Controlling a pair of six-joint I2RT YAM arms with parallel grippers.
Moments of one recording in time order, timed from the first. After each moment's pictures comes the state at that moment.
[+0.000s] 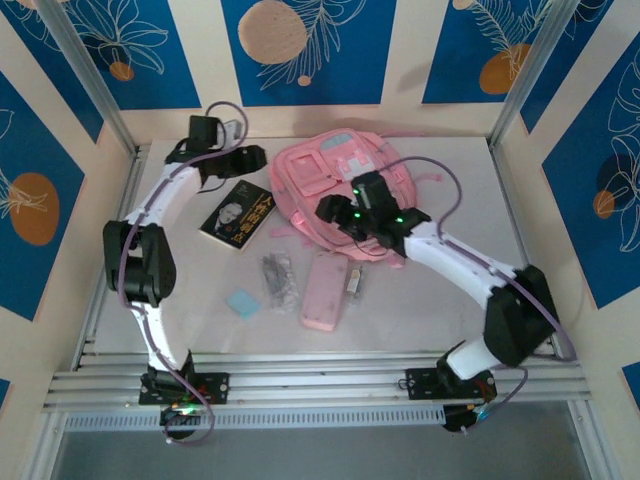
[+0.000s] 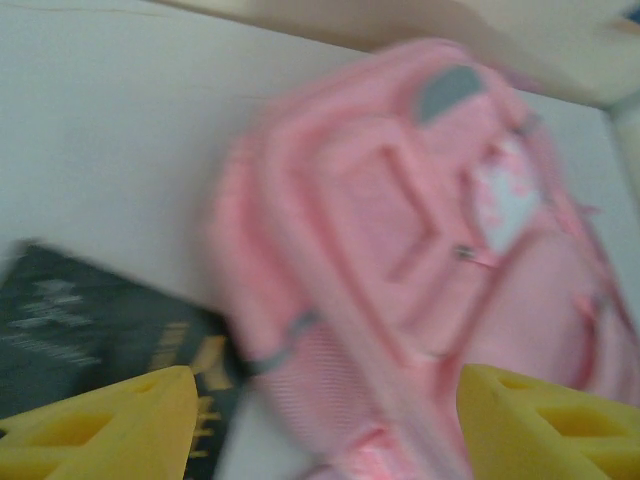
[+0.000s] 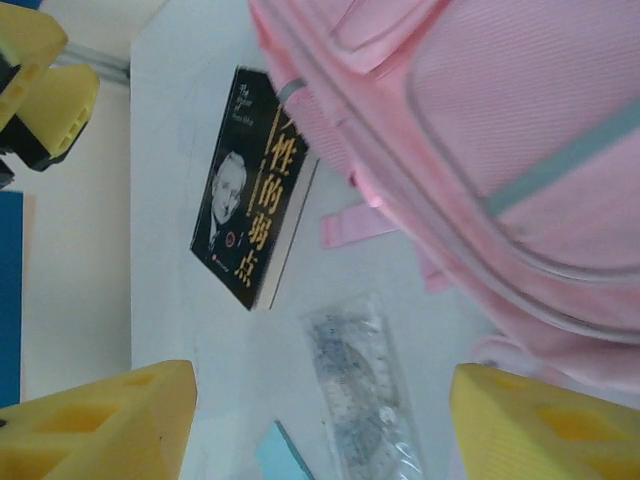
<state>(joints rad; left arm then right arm) -0.12 1.92 1.66 -0.49 0.41 -0.33 0.63 1.54 1.16 -0.31 -0.14 0.96</state>
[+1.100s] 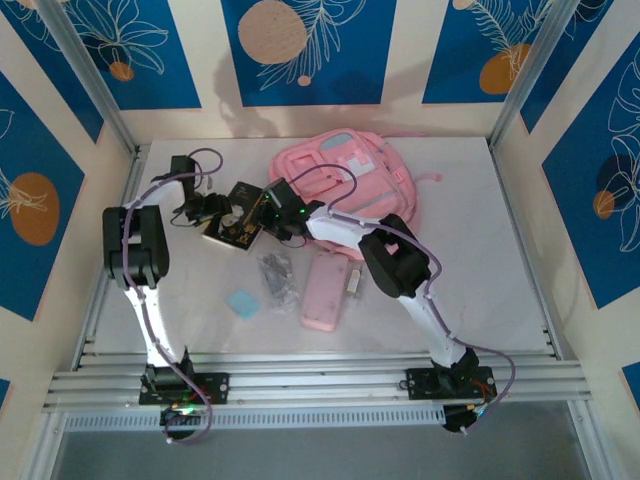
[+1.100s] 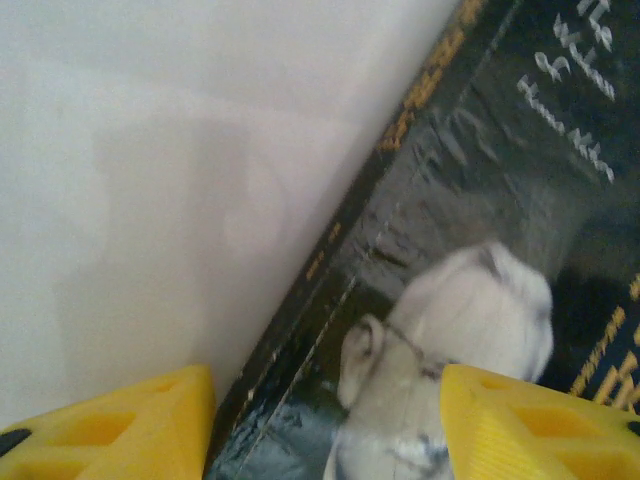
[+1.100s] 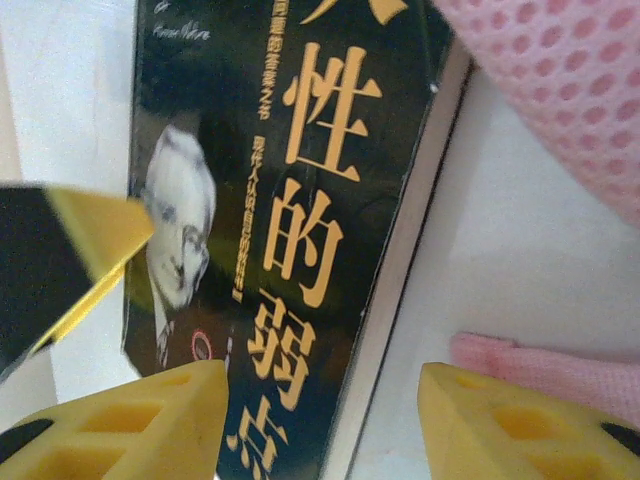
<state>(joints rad) 0.03 2.06 1.47 -0.63 0.30 -0.23 0.79 2.35 1.81 -0.26 -0.11 1.09</state>
